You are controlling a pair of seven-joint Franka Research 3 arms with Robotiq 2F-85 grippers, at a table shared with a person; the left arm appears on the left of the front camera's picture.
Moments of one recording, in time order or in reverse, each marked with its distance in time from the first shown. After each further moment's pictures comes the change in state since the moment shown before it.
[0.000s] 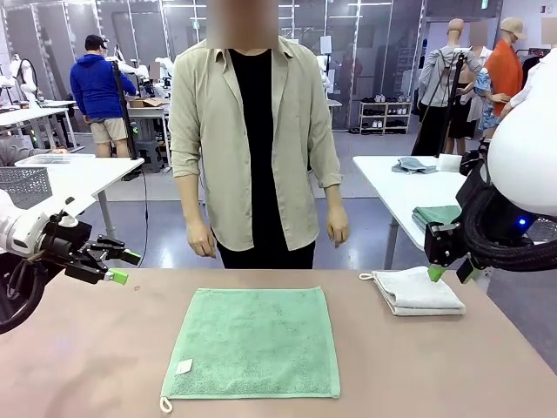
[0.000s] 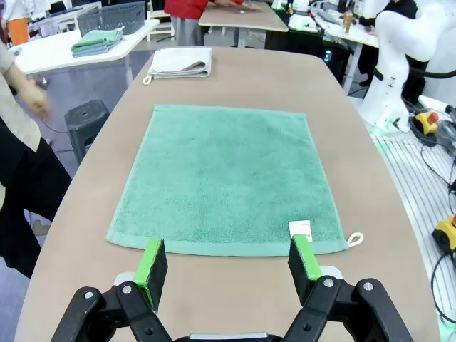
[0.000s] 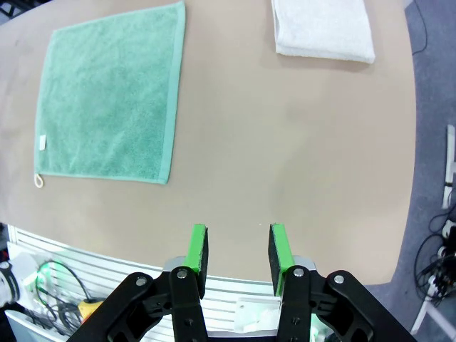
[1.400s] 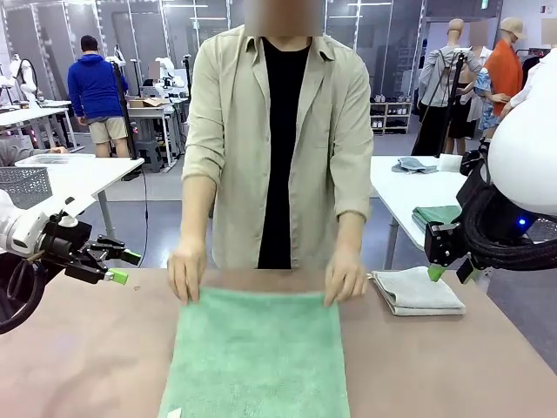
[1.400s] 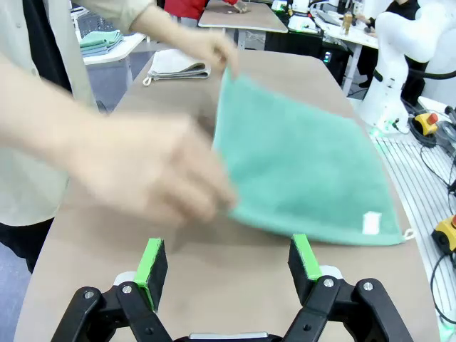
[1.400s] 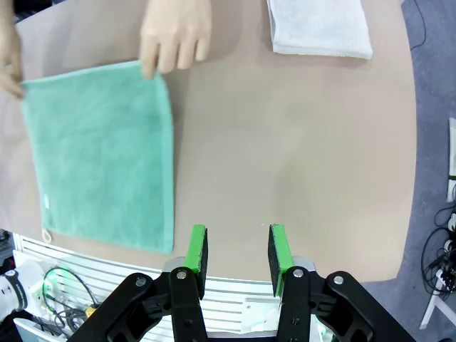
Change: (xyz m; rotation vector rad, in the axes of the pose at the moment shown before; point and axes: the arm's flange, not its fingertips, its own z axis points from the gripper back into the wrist) left arm -0.002 0.000 0.000 -0.002 -0.008 0.002; right arm 0.000 -0.003 -0.001 0.003 0.000 -0.050
